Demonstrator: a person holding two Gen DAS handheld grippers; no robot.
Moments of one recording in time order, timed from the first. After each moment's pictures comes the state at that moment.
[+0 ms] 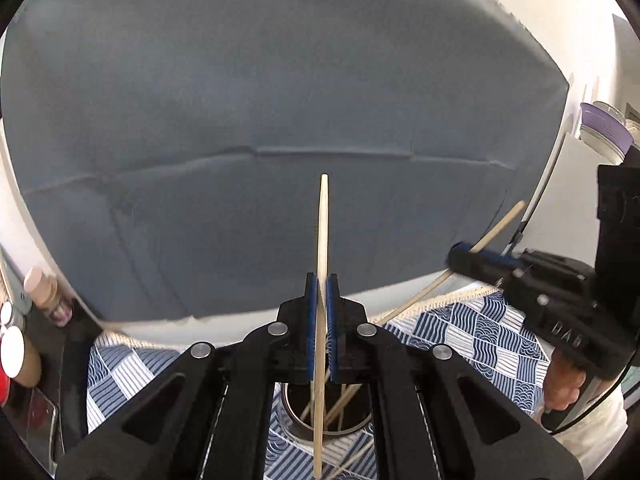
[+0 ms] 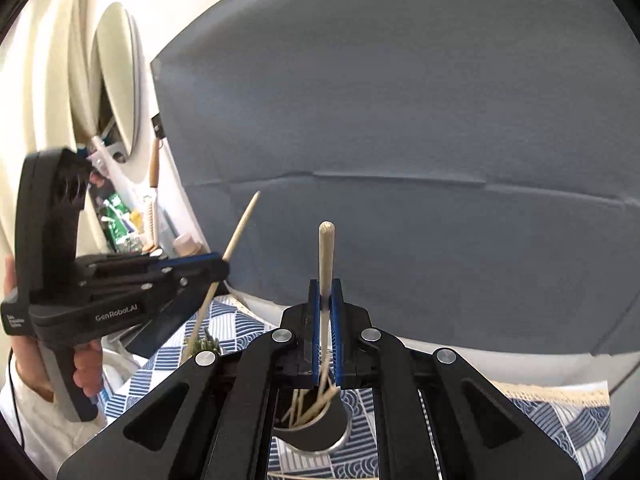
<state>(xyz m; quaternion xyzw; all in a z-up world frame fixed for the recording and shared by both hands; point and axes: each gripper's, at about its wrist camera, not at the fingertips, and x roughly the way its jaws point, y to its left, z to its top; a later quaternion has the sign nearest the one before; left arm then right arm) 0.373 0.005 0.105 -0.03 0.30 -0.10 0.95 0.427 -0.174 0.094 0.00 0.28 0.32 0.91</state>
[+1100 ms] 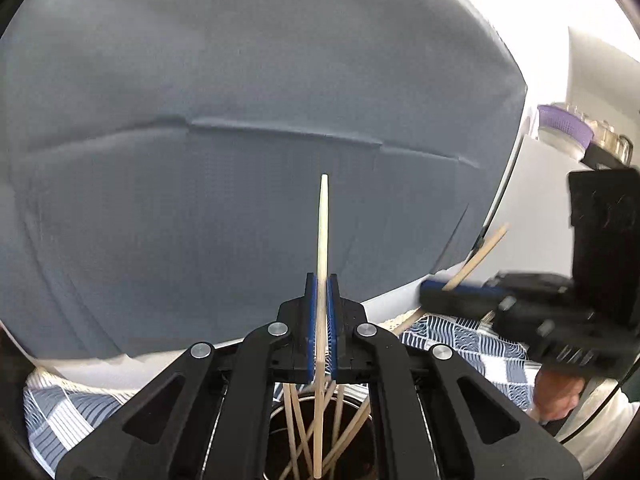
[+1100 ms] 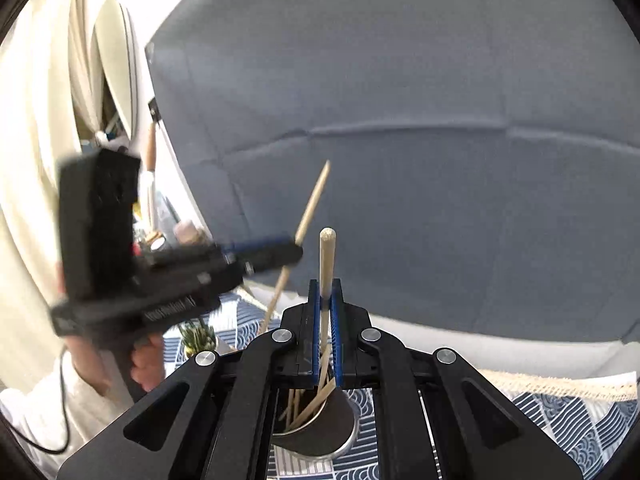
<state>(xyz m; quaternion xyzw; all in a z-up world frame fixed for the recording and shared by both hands) 0.418 0.000 0.032 -0.06 0.25 -0.22 0.94 0.440 -0.164 0.065 0.02 0.28 0.34 0.90</state>
